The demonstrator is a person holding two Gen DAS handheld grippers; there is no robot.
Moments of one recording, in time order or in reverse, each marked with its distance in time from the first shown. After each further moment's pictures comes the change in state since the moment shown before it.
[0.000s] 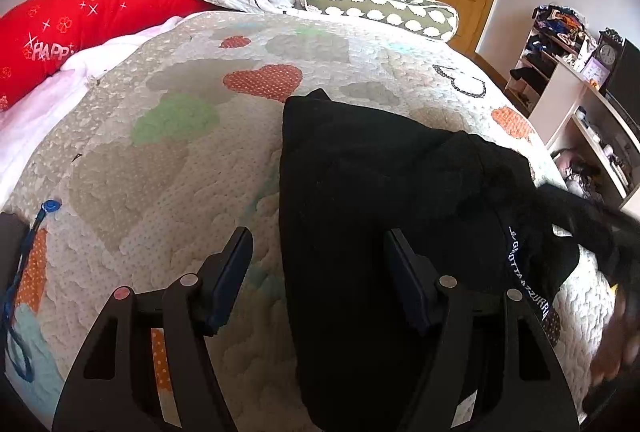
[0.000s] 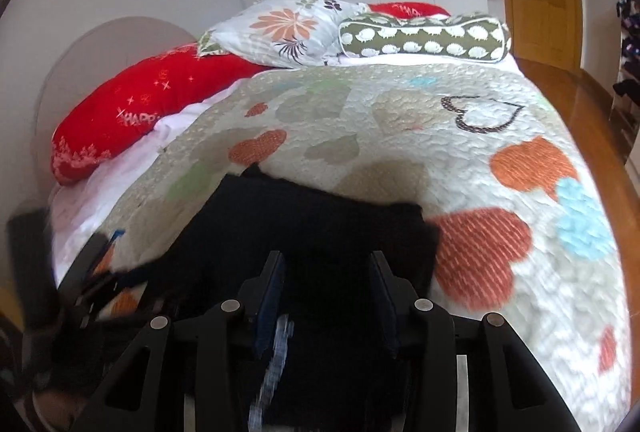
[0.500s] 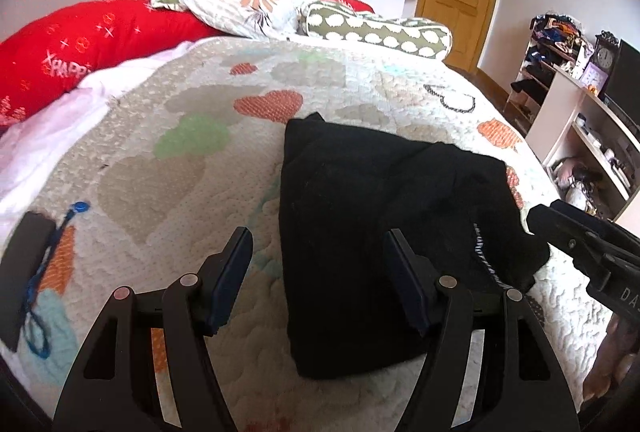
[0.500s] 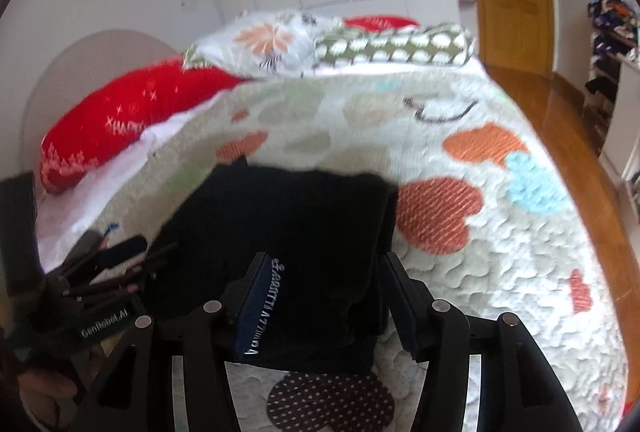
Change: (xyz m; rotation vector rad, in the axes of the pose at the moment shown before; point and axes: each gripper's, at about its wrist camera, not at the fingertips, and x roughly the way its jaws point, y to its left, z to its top) left arm -0.042 -0.013 -0.010 0.013 -0.090 0.039; right arm -0.038 0.001 -0.019 0.048 -0.087 -0.098
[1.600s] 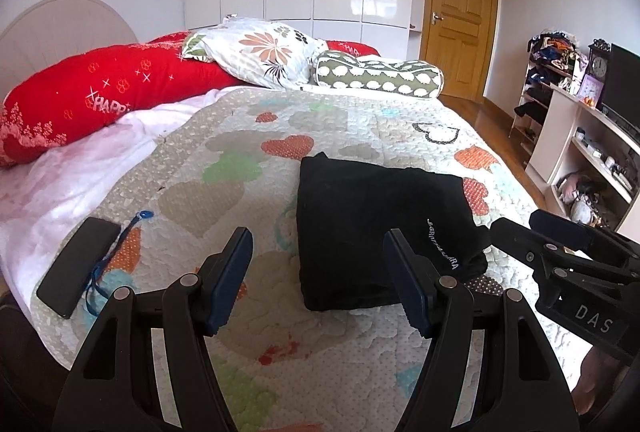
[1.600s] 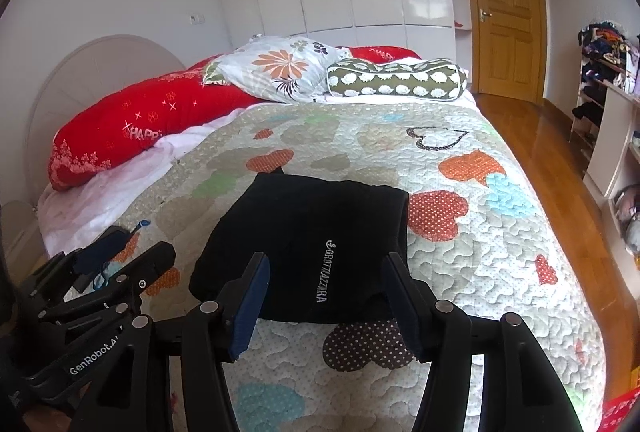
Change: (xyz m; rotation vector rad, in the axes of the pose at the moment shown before) left arm -0.095 -0.015 -0.024 0.021 -0.156 0.069; right arm -0.065 0.048 -0.020 -0.044 -0.056 -0.022
